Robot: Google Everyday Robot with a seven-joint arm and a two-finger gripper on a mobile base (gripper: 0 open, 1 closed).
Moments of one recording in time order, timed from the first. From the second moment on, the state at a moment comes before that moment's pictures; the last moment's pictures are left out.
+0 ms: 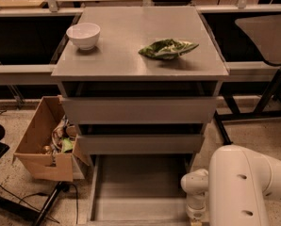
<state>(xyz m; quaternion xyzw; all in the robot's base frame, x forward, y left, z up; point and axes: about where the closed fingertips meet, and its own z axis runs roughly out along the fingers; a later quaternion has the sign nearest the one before) 0.386 -0.258 0.179 0.66 -0.71 -0.14 0.18</state>
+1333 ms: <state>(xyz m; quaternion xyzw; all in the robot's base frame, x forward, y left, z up) 0.384 -0.257 0.181 0.65 -0.72 -0.14 0.19</state>
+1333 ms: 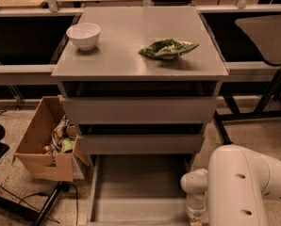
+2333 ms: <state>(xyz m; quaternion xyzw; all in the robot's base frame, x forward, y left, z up) 0.375 -0.259 0.183 0.65 -0.72 -0.15 0.20</state>
